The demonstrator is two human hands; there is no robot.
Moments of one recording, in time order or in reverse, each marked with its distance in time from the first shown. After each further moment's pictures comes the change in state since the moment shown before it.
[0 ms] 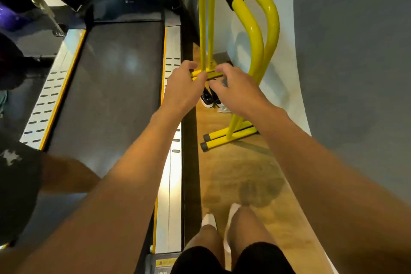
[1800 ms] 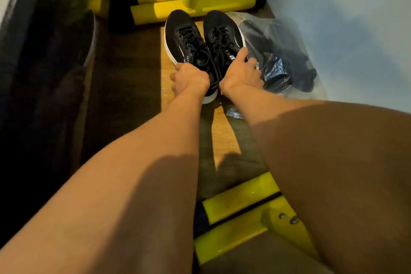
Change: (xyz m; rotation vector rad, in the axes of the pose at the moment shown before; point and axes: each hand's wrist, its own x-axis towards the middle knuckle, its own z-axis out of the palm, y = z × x) left_hand 0.505 -0.571 0.554 -0.089 -0.081 -0.696; right_hand 0.519 0.536 0.544 -0.407 0.004 0.558
